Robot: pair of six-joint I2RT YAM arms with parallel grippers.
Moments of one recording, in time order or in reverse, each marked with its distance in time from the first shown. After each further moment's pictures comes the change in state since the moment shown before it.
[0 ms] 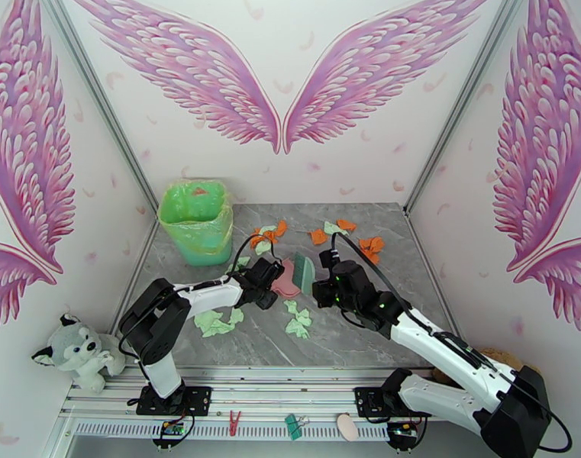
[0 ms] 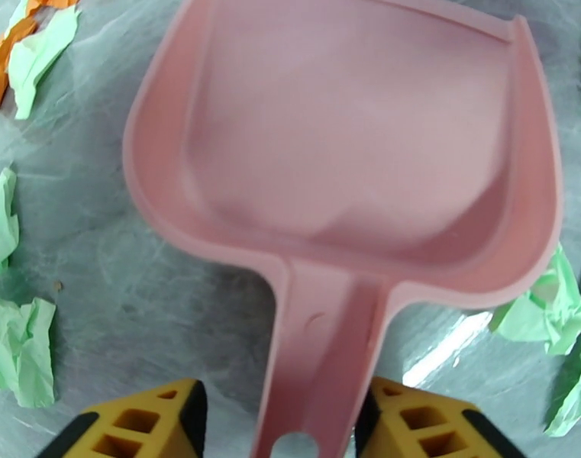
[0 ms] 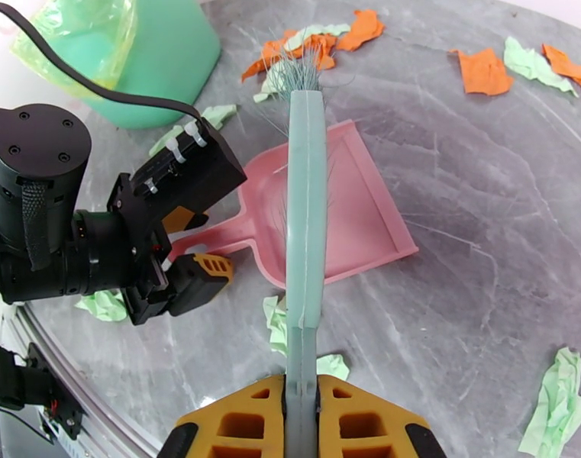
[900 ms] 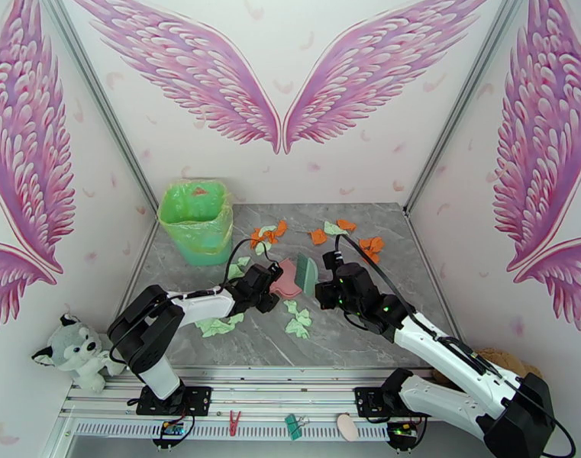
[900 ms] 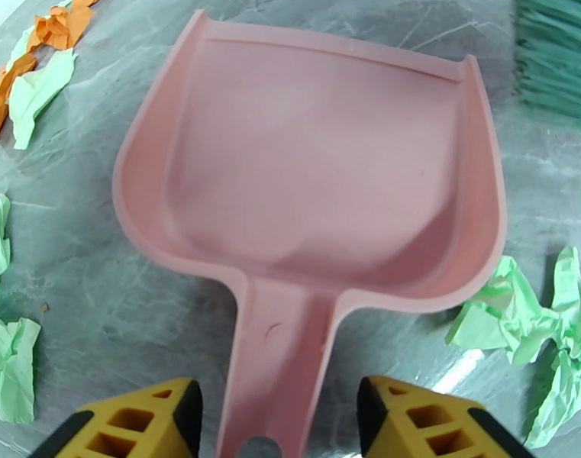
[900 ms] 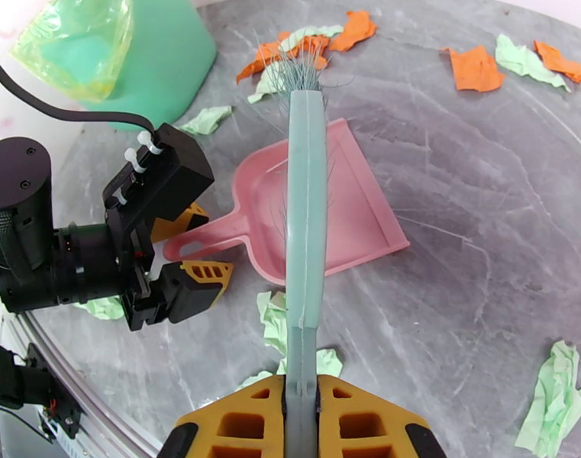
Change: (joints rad) left arm 0.001 -0.075 -0.161 0.250 0.039 -0.006; right arm -0.012 -0.032 -0.028 -0.003 0.000 0.000
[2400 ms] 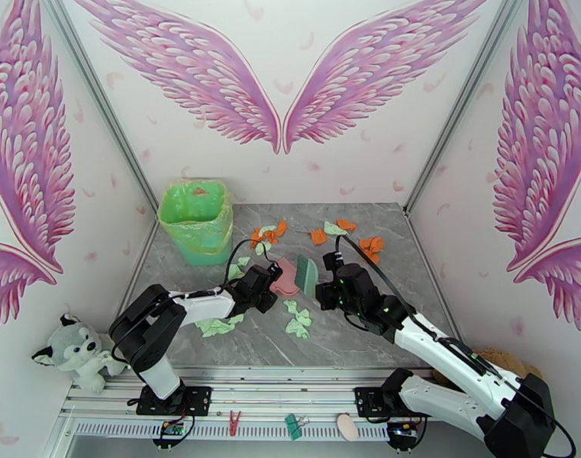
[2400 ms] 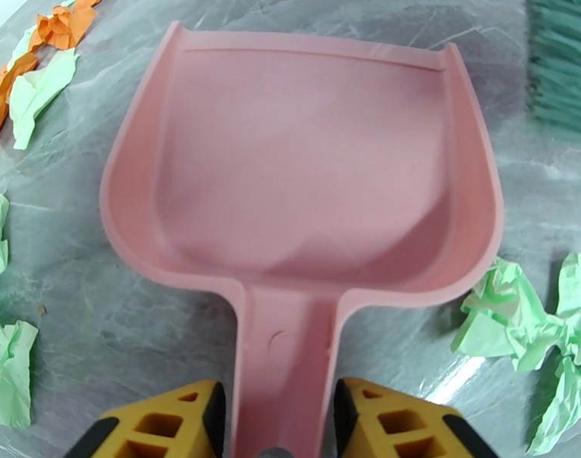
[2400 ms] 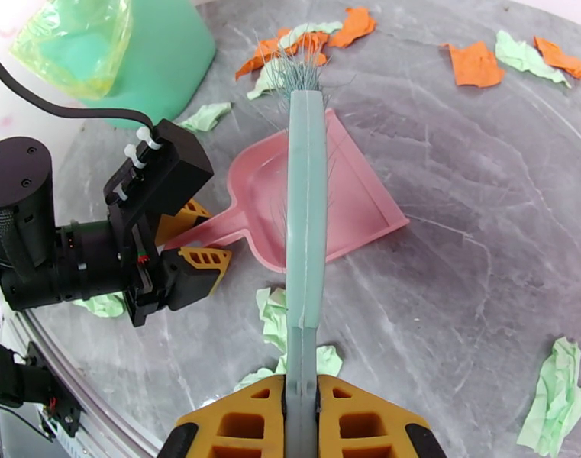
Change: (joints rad) left arm 0.002 0.012 -0.014 0.036 0.000 -0.003; right arm -0.001 -0.005 -0.010 0.000 -0.008 0.003
